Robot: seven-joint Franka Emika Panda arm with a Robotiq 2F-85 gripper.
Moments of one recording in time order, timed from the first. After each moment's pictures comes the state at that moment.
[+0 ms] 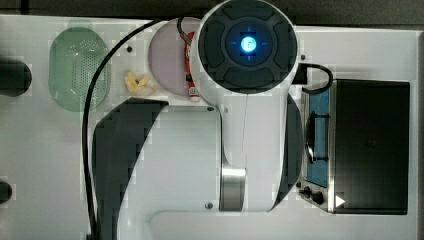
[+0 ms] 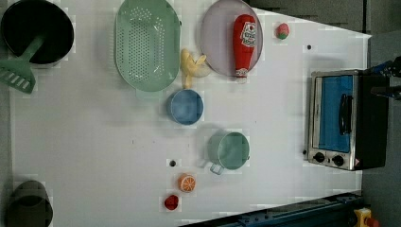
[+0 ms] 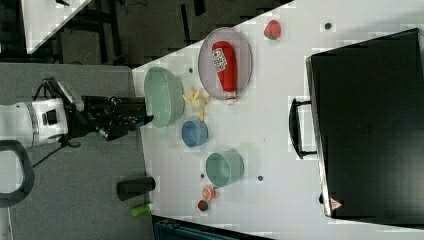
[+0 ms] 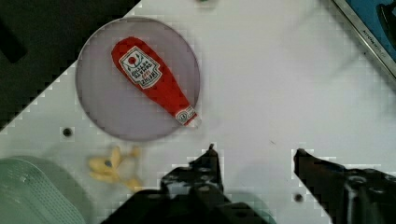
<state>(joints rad) -0.02 -0.02 0.02 -1.75 0.00 0.19 -0.05</state>
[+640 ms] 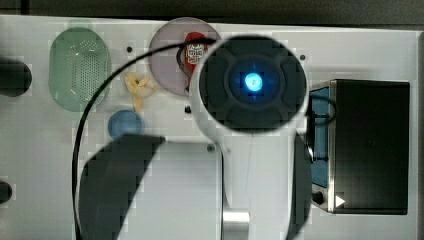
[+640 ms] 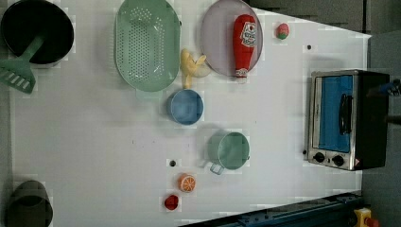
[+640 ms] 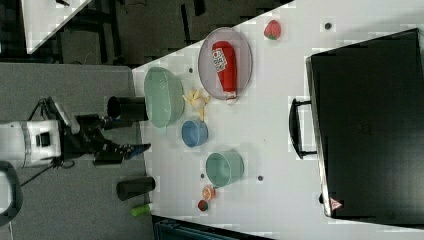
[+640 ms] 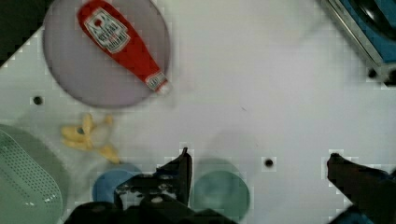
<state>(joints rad) -0.09 -0.10 0.08 -1.79 0.01 0.11 -0.07</state>
